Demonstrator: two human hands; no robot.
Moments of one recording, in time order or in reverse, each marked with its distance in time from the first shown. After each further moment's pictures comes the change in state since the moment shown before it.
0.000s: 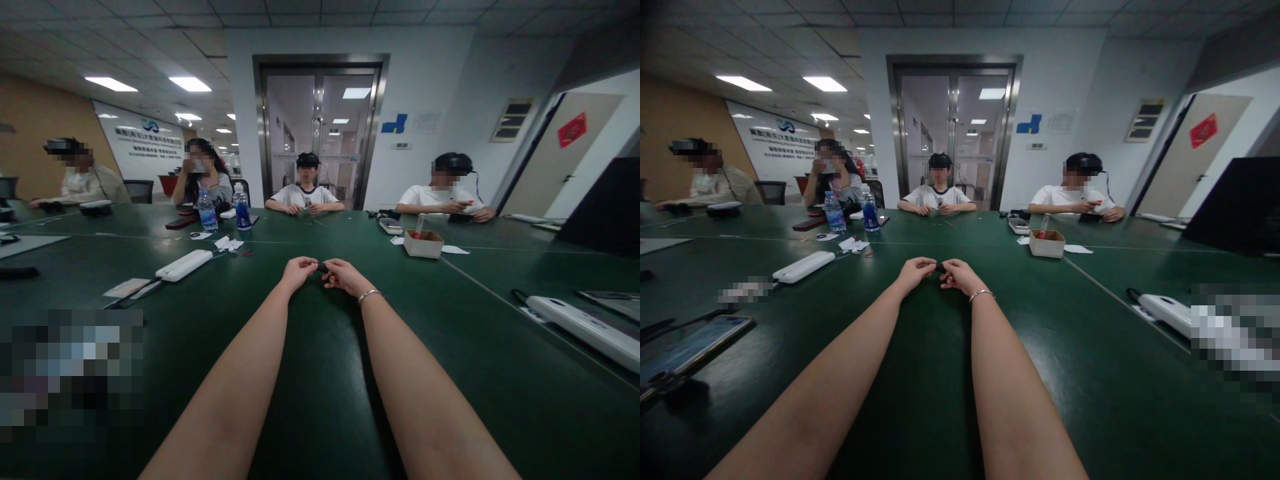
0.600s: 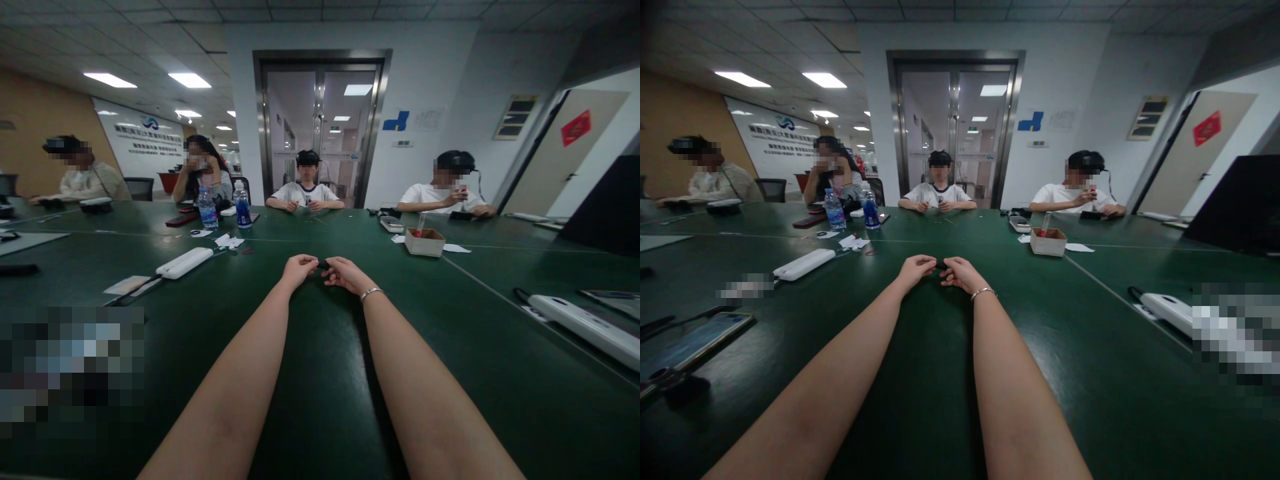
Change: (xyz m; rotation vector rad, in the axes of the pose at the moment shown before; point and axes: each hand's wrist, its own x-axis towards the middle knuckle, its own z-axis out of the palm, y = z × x) left_hand 0.000 0.002 0.000 -0.007 0.018 -0.025; right_hand -0.003 -0.002 0.001 0.029 -0.009 0.002
